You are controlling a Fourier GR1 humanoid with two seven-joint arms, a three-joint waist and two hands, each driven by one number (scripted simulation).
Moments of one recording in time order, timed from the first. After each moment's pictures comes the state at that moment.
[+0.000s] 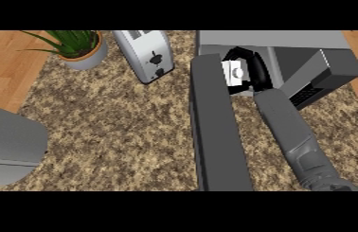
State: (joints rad) left arm 0.46 0.03 0.54 -2.23 0.49 -0.49 0.01; right arm -0.87 -0.14 -0.09 -0.43 0.25 -0.24 -0.67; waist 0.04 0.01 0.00
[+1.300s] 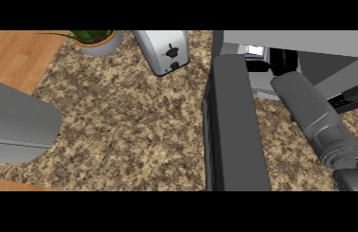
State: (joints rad) left arm 0.34 0.06 0.49 -2.15 0.45 -0.51 0.01; right arm -1.07 -0.27 -0.12 -0.11 0.38 -0.73 -0.65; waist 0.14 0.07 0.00
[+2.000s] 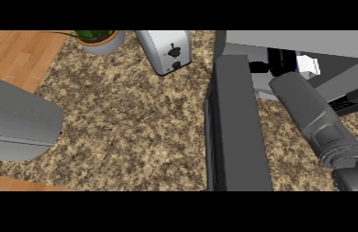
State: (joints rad) left arm 0.30 0.09 0.47 -2.10 0.38 -0.53 0.00; right arm -1.08 -0.27 -0.09 -0.08 0.42 -0.75 -0.64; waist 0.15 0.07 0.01
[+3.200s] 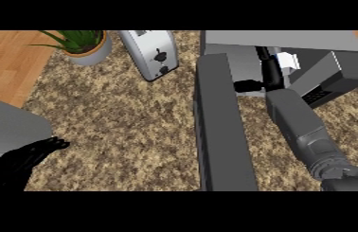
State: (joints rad) left arm 0.25 0.04 0.25 -2.07 0.29 -0.62 0.01; right arm -0.98 -0.21 -0.29 -0.10 0.20 -0.21 -0.87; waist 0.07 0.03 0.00
